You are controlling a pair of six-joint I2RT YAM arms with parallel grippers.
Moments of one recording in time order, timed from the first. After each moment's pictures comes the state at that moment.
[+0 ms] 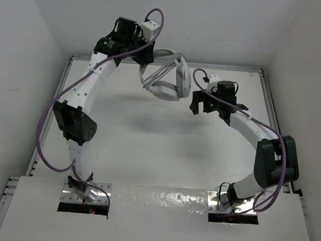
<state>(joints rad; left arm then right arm) -0.33 1.97 2.23 -0.85 0.36 0.18 0.24 1.56 0.98 -0.04 -0.23 -0.02</state>
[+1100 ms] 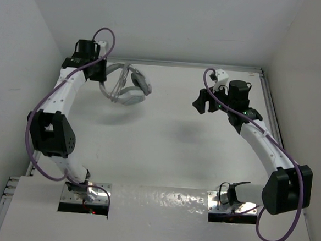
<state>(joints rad) -0.02 1.73 1.66 -0.74 0.09 0.02 0.22 1.29 0.95 -0.13 -0.37 -0.04</state>
